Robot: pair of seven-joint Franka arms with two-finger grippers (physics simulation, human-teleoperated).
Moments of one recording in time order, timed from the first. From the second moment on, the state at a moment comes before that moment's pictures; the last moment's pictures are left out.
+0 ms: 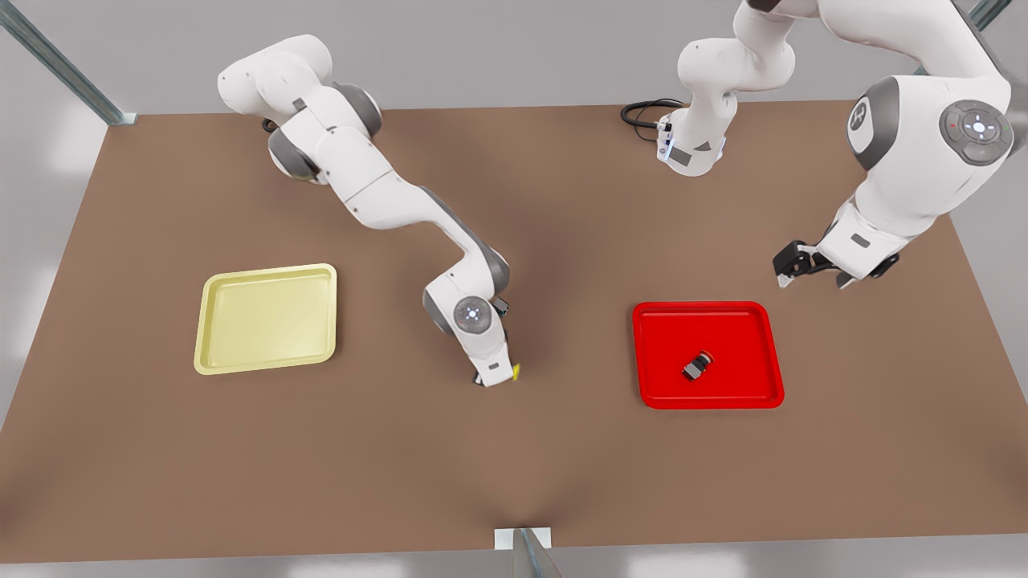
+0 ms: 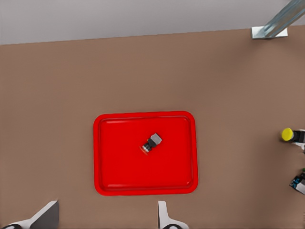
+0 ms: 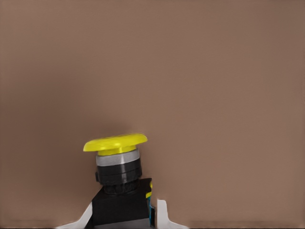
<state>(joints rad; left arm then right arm) -0.07 0.15 -0.06 -1.37 0.03 1.58 -0.06 0.57 0.98 0.11 -1.20 -0.06 2.26 -0.48</state>
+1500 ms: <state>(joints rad) -0.11 0.18 -0.06 -1.38 0.02 1.57 -0.09 0.23 0.25 -0.22 -2.31 -0.06 2.38 -1.33</state>
